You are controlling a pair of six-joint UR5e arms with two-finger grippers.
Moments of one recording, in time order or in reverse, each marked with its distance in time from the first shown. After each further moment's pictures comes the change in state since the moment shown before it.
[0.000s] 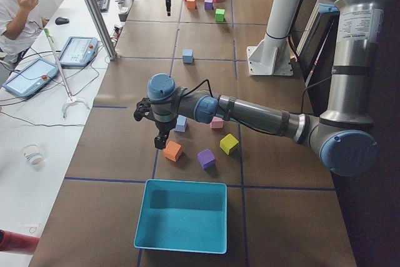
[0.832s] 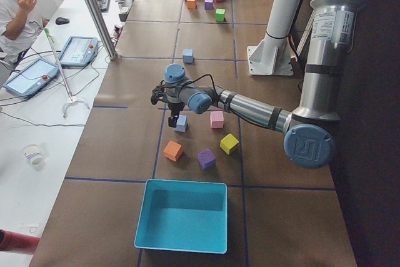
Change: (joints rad) left arm 0.348 -0.047 0.070 -0.310 0.187 -0.468; right arm 0.473 -0.629 0.286 -0.150 0.083 -0.935
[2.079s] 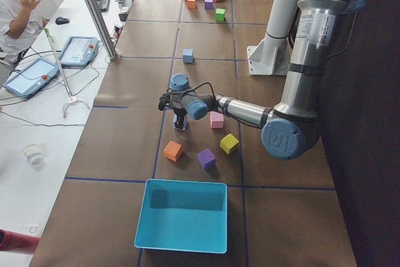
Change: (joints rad) left arm 0.168 -0.082 0.151 -0.117 0.101 -0.162; right arm 0.021 -0.048 0.003 0.000 -0.002 -0.022
